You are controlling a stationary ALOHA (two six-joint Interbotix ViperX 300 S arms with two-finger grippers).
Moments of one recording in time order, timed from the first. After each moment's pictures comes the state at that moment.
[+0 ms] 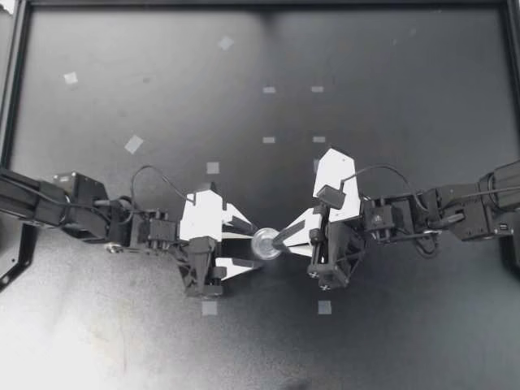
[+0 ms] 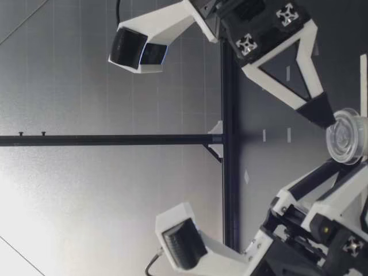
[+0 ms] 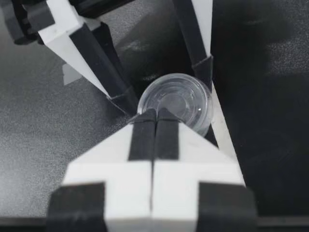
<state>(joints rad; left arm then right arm) -0.05 0.33 0.82 -0.02 -0.59 -0.08 0.01 0.20 0.84 -0.10 -0.47 0.54</state>
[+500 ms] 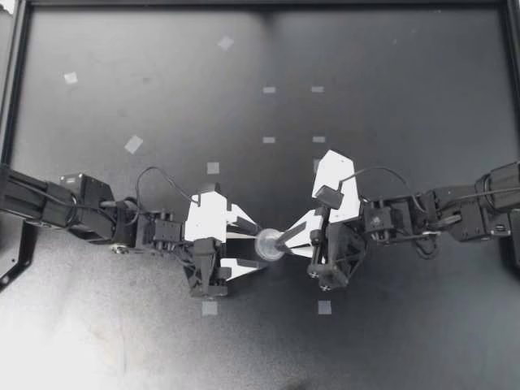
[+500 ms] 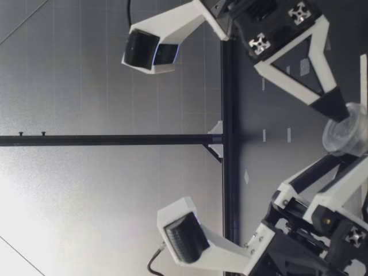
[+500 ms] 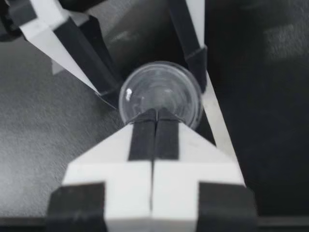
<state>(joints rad) -0.05 0.35 0.81 -0.02 -0.61 -0.08 0.01 0.22 0.85 -0.10 -0.46 0.57</state>
